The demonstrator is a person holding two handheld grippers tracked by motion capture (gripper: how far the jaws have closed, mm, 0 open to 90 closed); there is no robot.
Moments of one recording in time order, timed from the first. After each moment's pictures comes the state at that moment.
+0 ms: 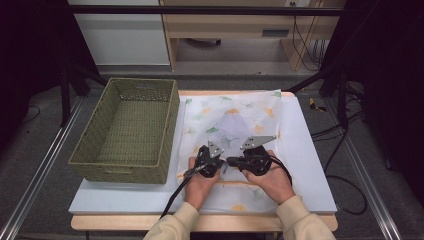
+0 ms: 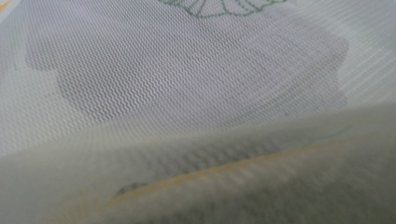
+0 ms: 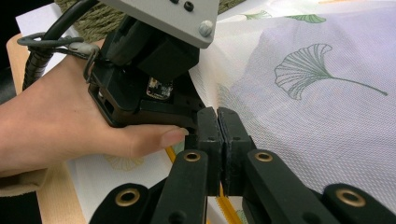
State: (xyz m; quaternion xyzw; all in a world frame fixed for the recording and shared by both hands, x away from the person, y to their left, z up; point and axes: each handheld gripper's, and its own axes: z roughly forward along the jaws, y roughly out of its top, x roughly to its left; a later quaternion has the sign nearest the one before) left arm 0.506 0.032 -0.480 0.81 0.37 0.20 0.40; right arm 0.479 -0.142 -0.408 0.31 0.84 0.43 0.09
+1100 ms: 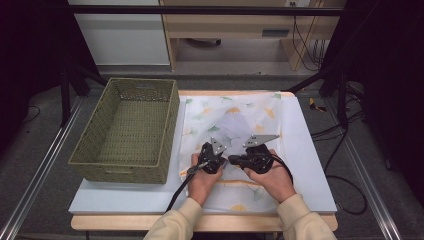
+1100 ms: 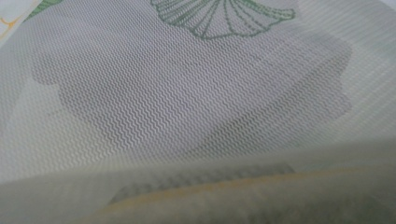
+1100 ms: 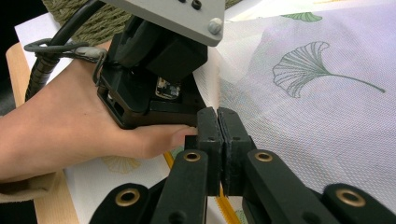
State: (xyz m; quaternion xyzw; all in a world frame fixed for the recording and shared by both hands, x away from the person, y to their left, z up) left arm 0.517 0.024 -0.481 0.81 0.36 0.22 0.40; right arm 0.485 -0.149 -0.411 0.32 0.84 0.44 0.08
